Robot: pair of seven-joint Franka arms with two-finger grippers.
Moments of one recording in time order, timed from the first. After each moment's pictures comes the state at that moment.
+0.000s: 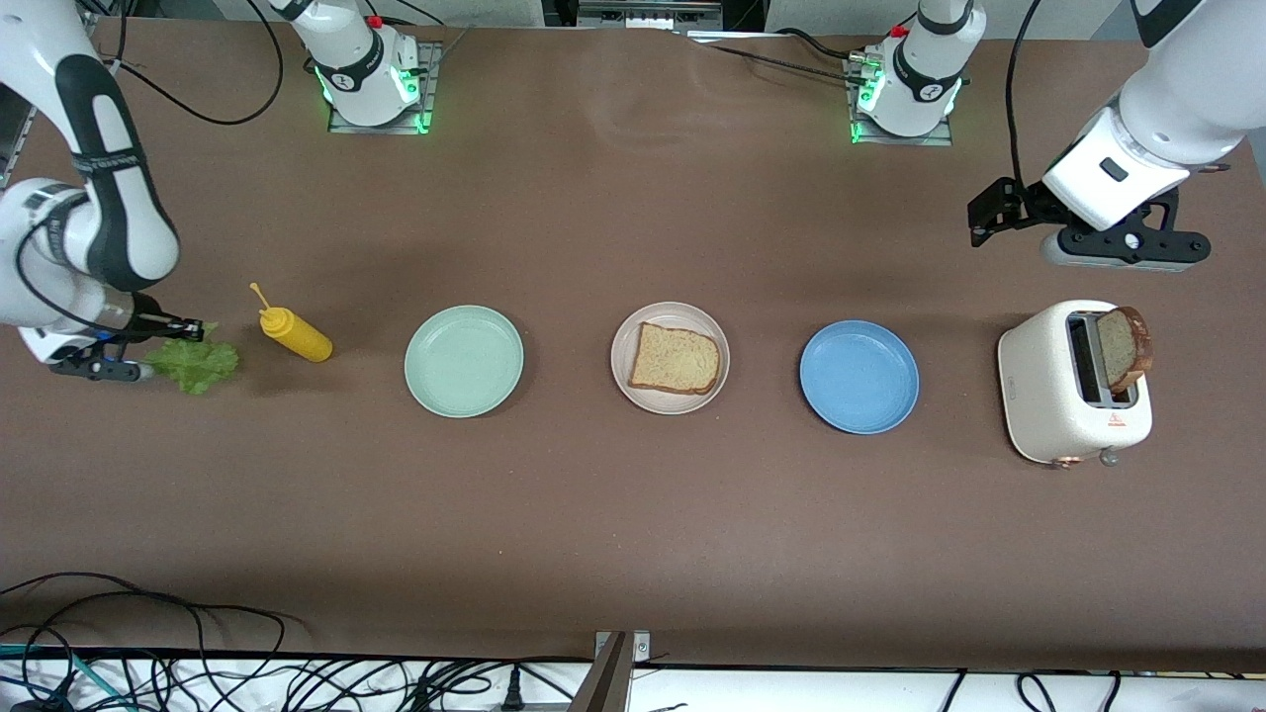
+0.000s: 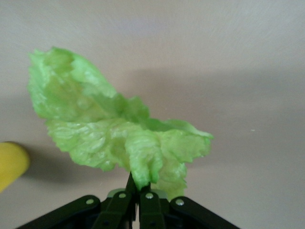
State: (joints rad) left arm -0.01 -0.03 -0.14 -1.71 -0.01 1.61 -0.11; right arm -0.16 0.39 -0.16 -1.94 0.00 2.17 -0.22
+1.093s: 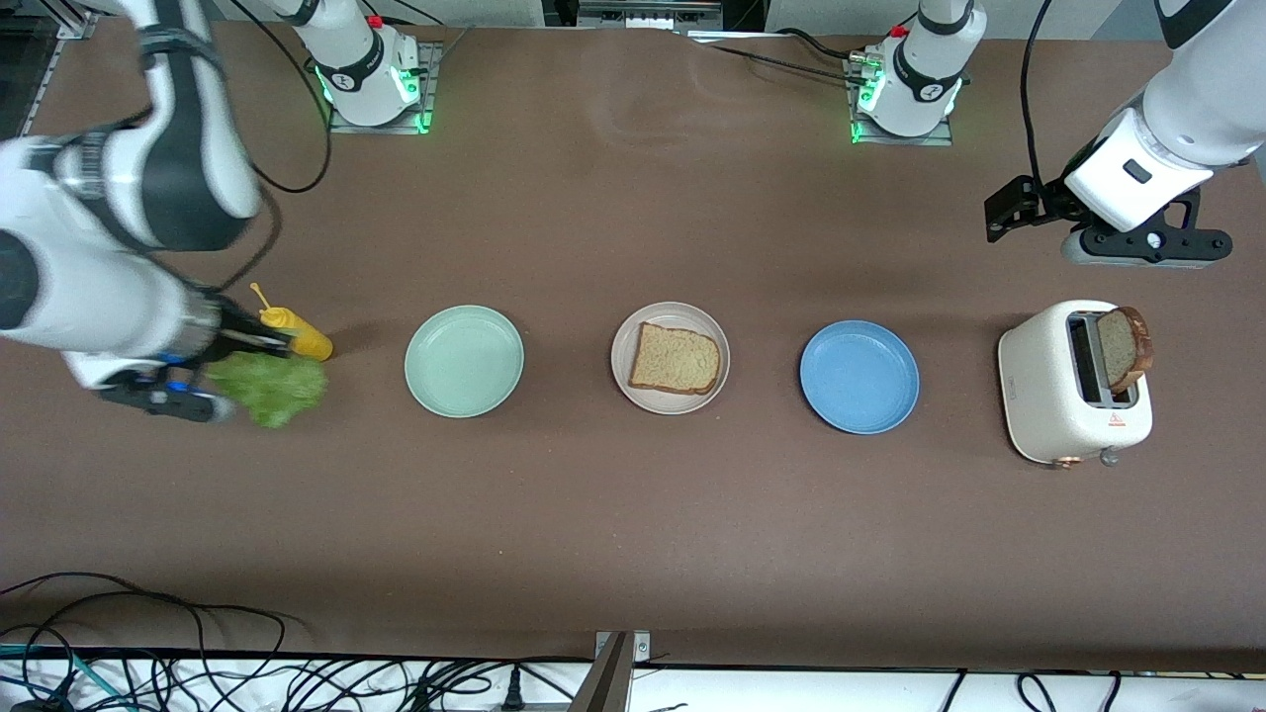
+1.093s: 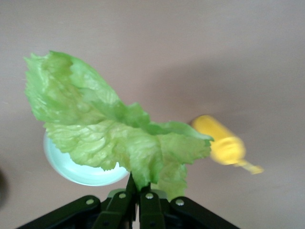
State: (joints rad) left arm -0.01 -0.03 -0.13 -1.70 -0.01 1.57 -0.11; right arm 0.35 0.41 -0.14 -1.44 0.05 1.69 0.52
